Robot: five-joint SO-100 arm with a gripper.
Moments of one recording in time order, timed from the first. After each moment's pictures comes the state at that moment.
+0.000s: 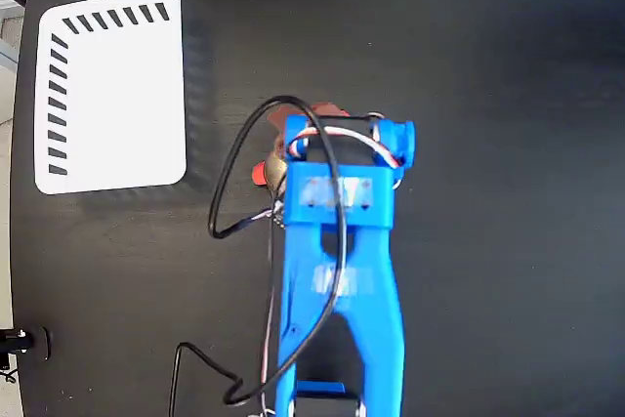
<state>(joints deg) 8.9 80.7 91.5 82.7 -54.7</state>
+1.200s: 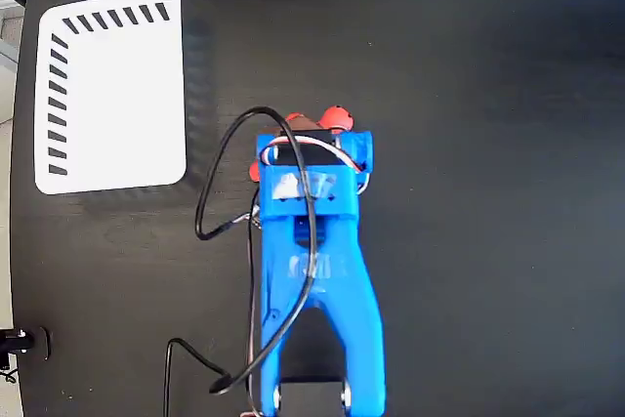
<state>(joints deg) 4.0 76.8 102.3 68.9 -50.1</state>
